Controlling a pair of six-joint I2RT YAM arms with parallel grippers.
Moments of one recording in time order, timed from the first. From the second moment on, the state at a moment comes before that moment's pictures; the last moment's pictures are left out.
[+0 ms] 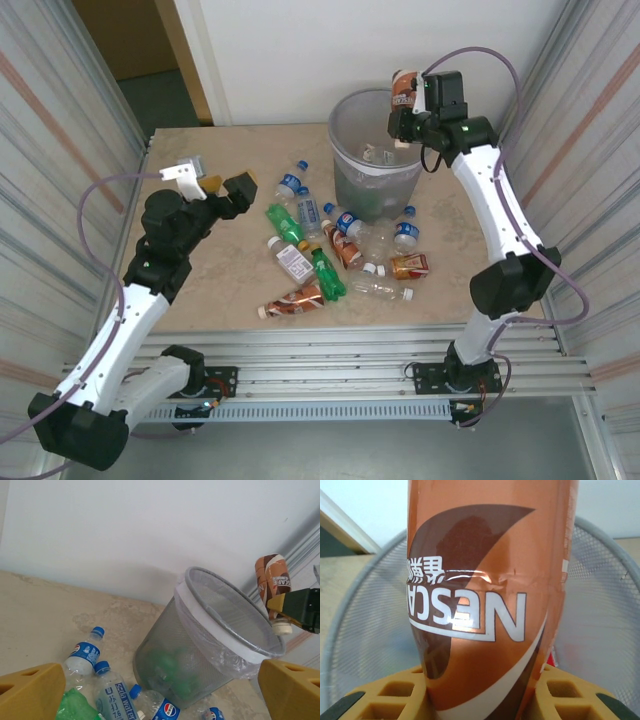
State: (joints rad) left arm -0.31 0.91 0.87 -0.03 0.12 -0.52; right arm 0.26 1.76 1.98 -0.83 -0.02 0.25
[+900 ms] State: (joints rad) left arm -0.27 0.94 0.85 -0.11 0.11 -0.51; right arm 0.26 1.85 2.03 -0.88 0.06 0.19
